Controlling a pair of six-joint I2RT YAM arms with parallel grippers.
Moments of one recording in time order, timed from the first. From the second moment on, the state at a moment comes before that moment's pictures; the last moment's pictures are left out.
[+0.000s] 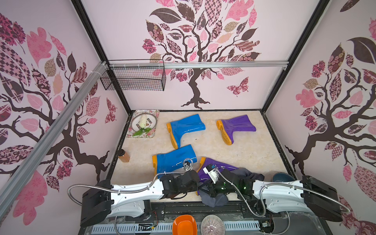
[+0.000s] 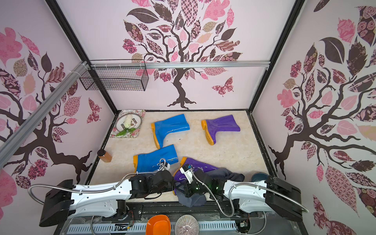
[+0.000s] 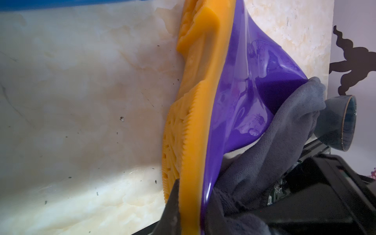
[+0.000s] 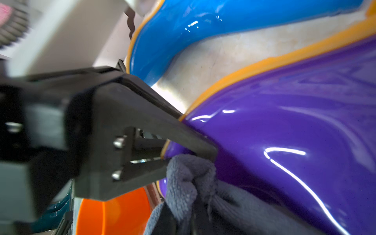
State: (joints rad) left arm -1.23 1.17 0.60 -0.33 -0.15 -1.23; right arm 1.15 1.17 0.31 0.33 -0.23 0.76
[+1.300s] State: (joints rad) left arm -1.23 1.30 0.73 -0.53 -0.29 -0.89; right arm 0.37 0.74 0.96 -0.74 0.11 0.68
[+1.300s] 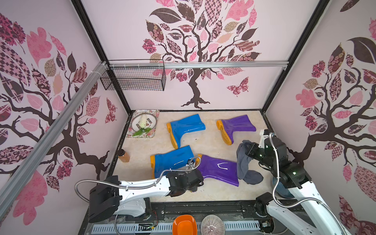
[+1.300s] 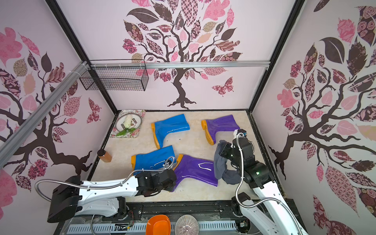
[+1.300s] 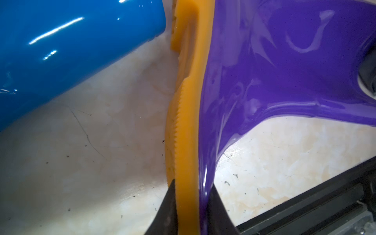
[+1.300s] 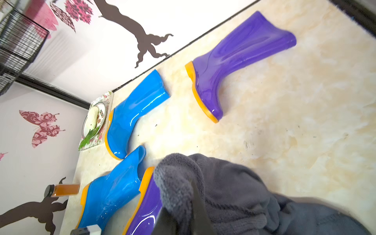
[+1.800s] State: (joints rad) left arm -1.45 1.57 1.14 -0.63 -0.36 -0.39; right arm 0.37 0.87 1.42 -0.92 0.23 0.57
